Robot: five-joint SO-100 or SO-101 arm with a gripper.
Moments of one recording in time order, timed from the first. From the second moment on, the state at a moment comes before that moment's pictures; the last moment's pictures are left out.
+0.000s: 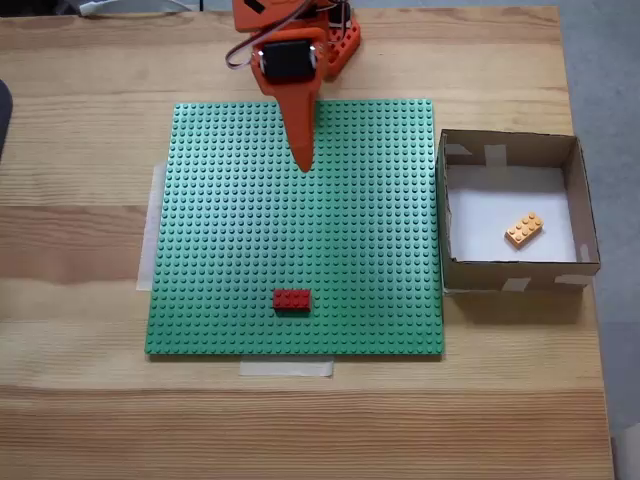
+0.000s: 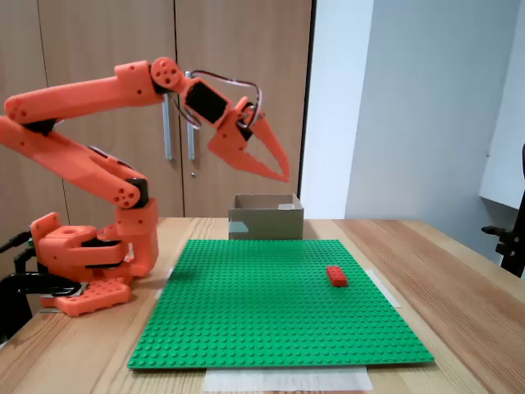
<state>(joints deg) -7.4 151.0 136.8 48.3 3.3</state>
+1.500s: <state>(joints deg) 0.0 186.5 178.2 51.2 -6.4</state>
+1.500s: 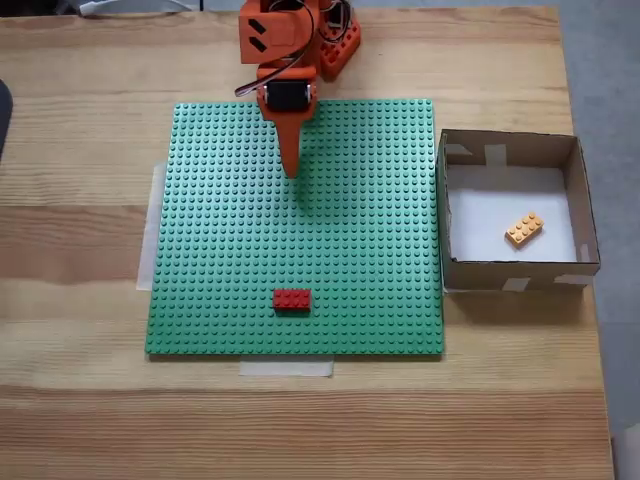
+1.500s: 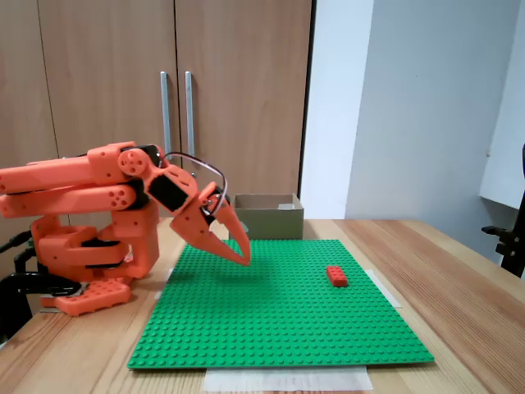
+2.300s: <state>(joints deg) 1.1 186.4 181.4 47.9 -6.9</state>
